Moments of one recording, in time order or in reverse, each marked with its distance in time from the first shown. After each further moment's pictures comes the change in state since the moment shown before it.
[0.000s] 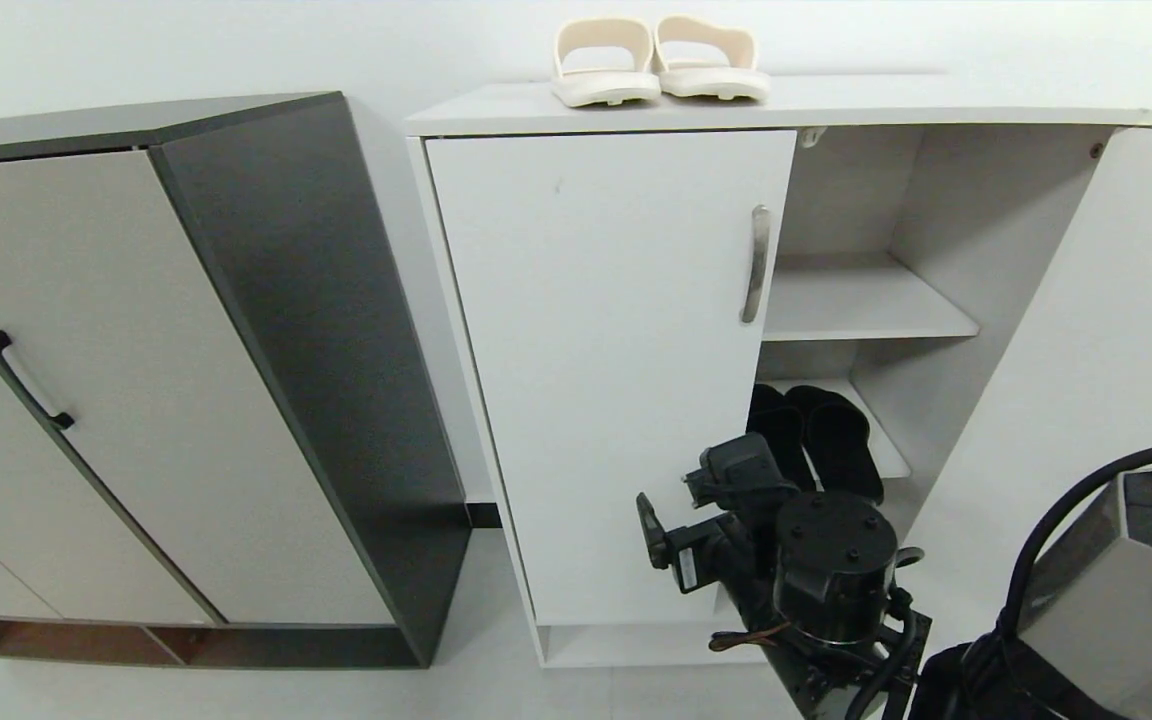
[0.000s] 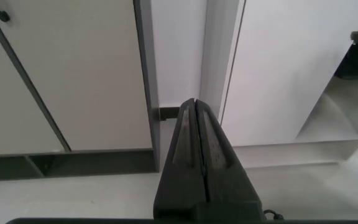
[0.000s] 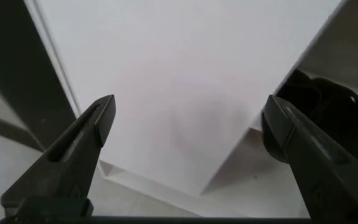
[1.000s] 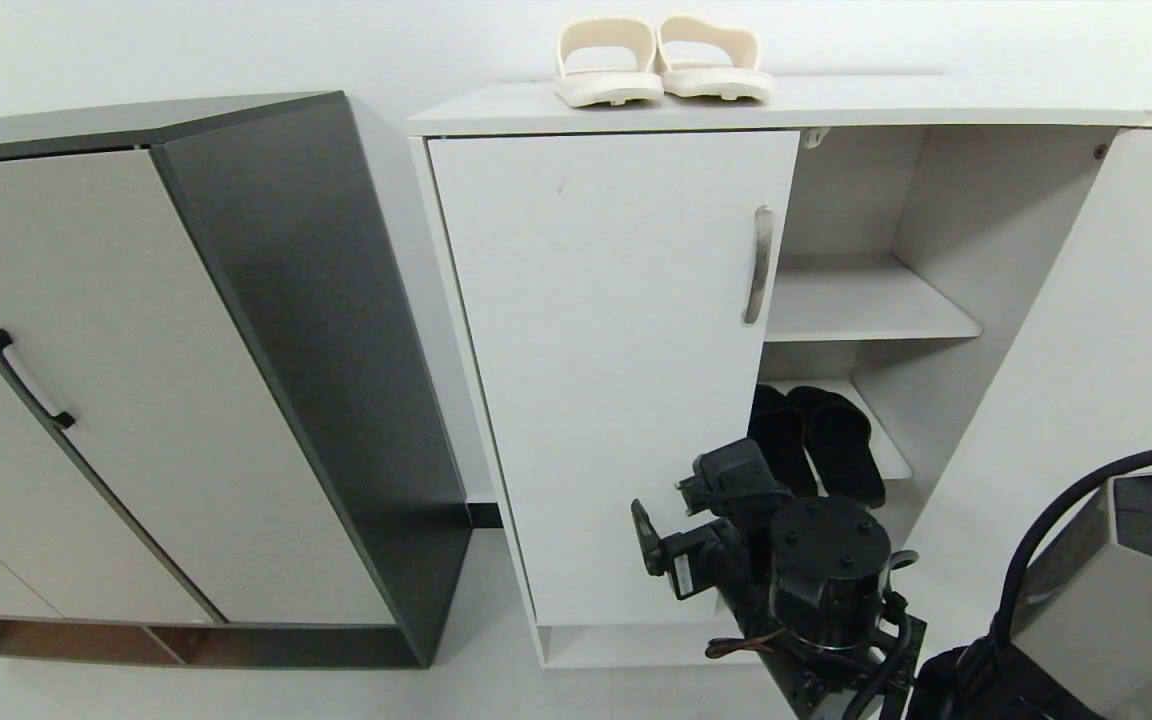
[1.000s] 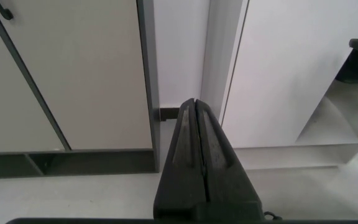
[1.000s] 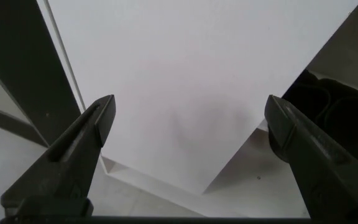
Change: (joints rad) left arm 0.001 0.000 0.000 0.000 0.003 -0.003; right arm 0.000 0.009 0.000 0.001 0.012 -0.006
